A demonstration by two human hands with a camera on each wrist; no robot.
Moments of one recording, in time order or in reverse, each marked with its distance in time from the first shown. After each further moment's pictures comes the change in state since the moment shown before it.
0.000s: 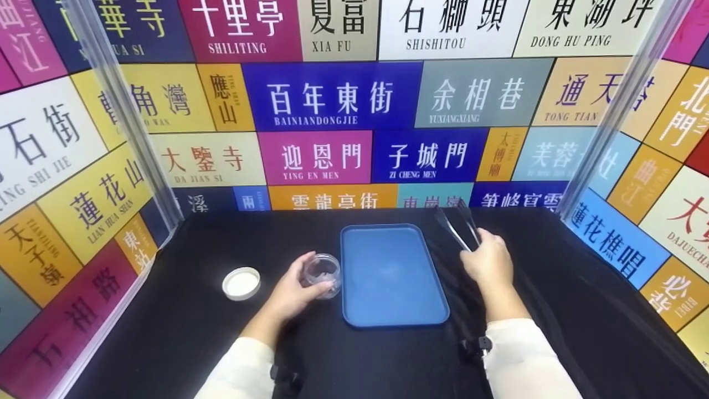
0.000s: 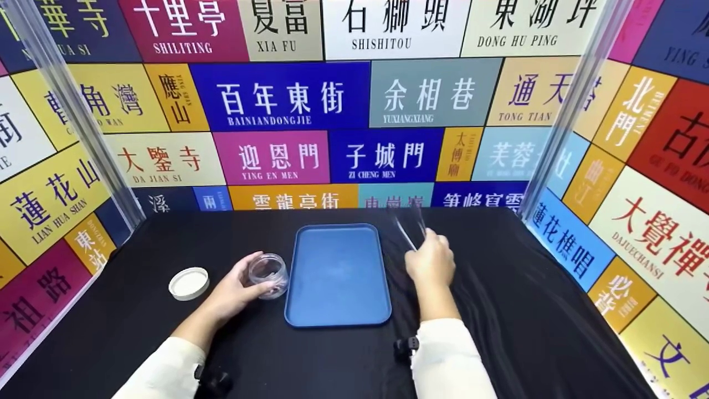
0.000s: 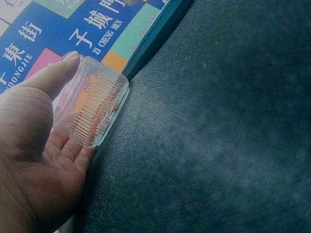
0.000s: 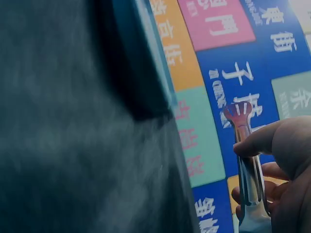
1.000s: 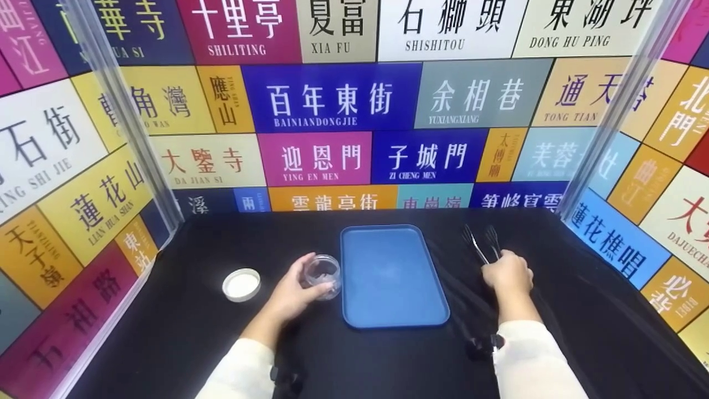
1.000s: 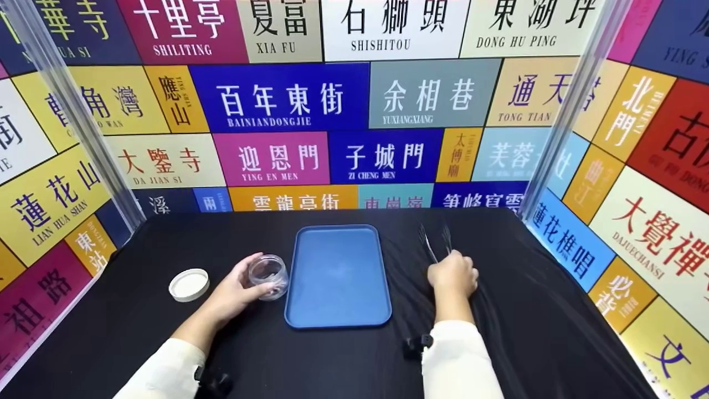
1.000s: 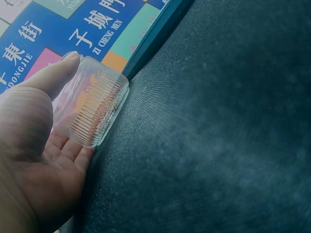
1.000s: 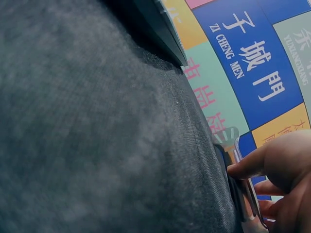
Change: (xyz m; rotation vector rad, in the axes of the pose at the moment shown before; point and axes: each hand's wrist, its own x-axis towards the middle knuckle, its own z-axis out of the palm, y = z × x) left_hand 0.001 0.001 0.001 0.007 -0.003 -0.014; right_hand 0.007 0.053 -0.005 -0.082 -0.098 0.209
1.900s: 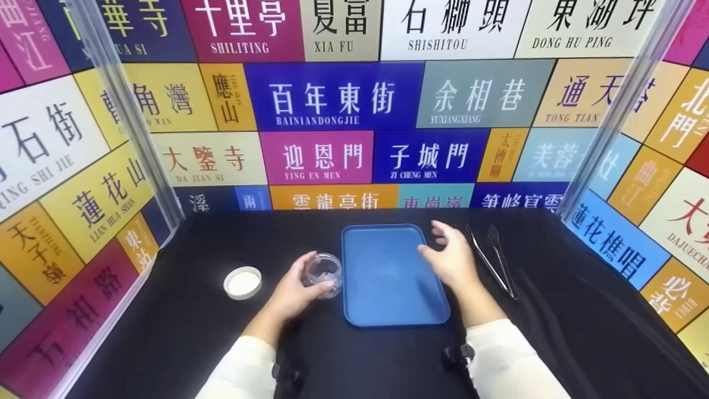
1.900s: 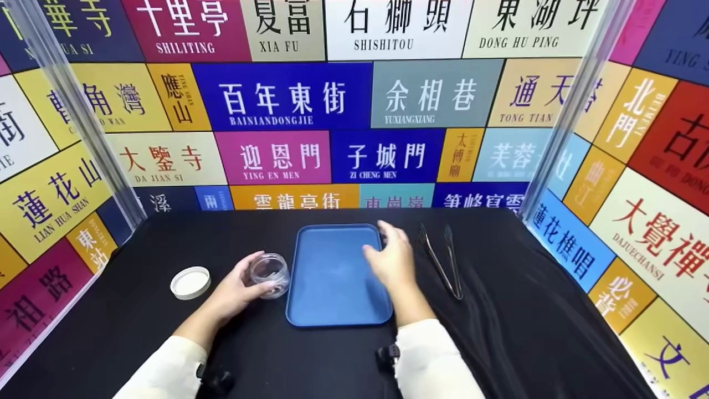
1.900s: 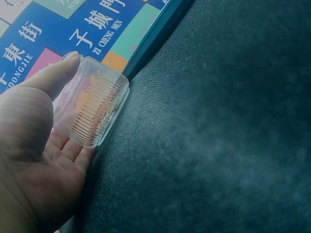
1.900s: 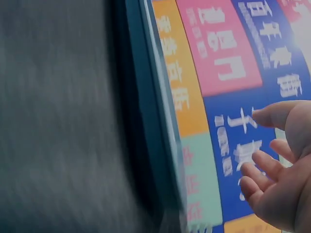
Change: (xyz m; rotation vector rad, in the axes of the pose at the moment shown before) left_hand 0.000 -0.001 -0.001 0.014 0.007 -0.014; right_hand -0.045 -0.102 0.037 0.391 -0.025 -0.405
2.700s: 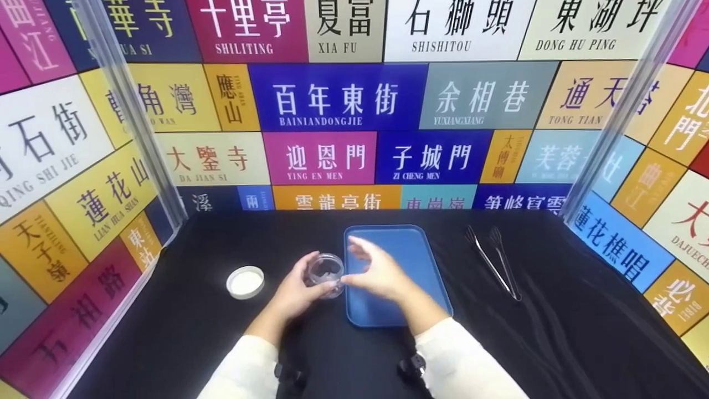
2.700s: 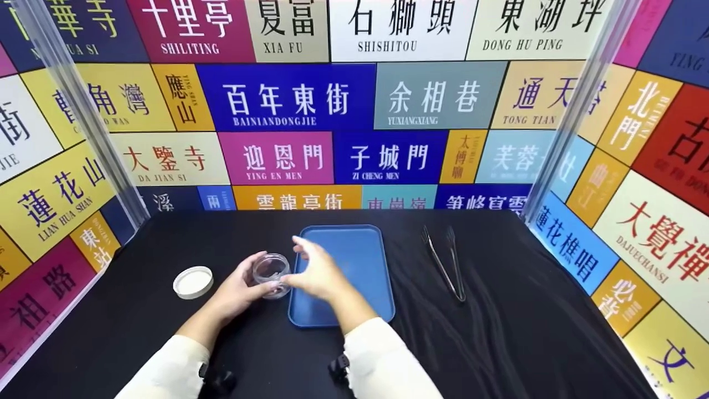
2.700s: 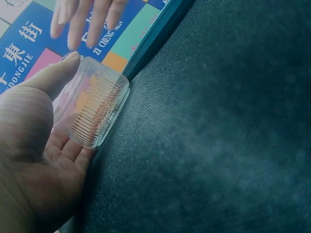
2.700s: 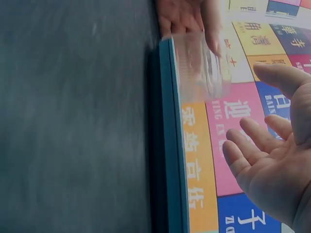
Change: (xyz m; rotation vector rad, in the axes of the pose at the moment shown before) left_hand 0.000 0.001 -0.001 -0.011 -0.008 0.040; right_hand -0.034 -0.076 0.097 0.213 -0.476 -0.180
